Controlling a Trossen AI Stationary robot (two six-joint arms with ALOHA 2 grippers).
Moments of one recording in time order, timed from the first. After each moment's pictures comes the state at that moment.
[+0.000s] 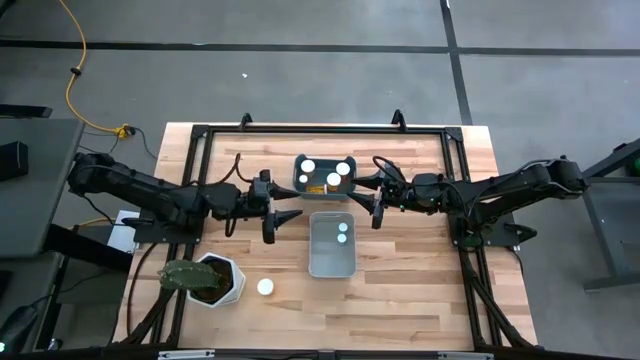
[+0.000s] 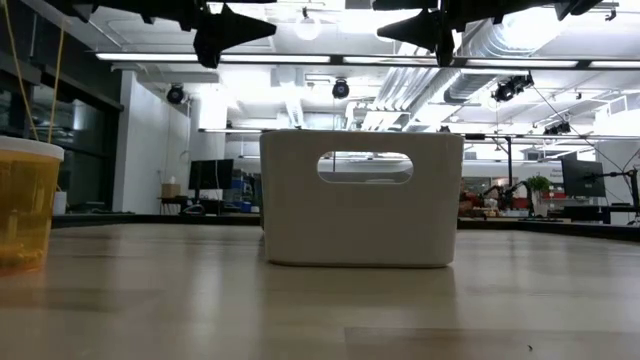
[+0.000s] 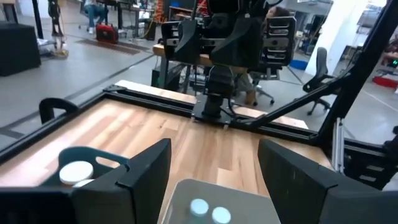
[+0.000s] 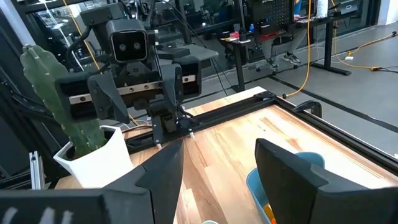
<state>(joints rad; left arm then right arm) -0.05 1.11 0.58 0.43 -0.30 -0.19 0.09 1.15 0.68 0.39 0.32 0.25</state>
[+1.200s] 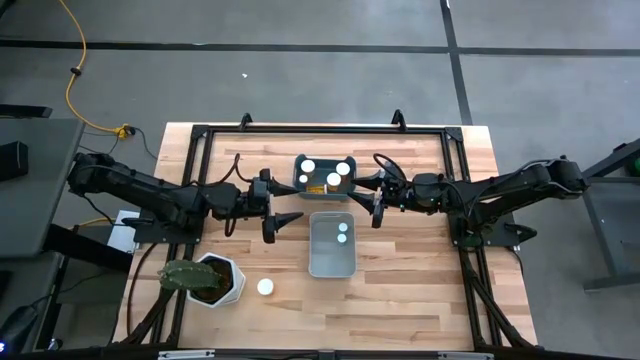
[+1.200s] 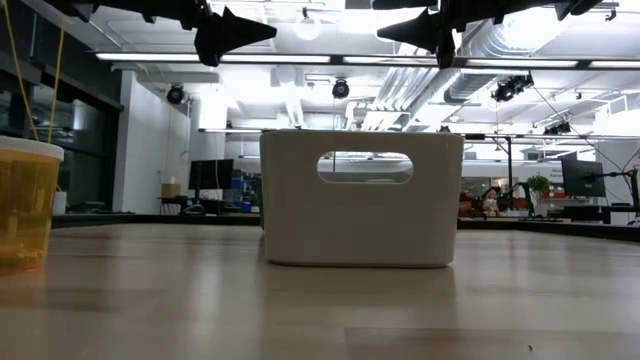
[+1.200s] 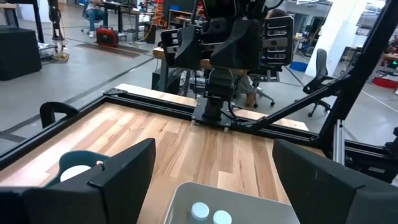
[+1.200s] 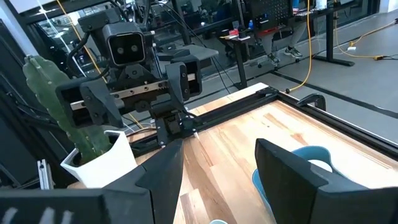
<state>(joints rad) -0.05 1.11 0.58 0.45 -0.30 -0.18 0.09 1.15 0.68 0.39 0.32 0.31</state>
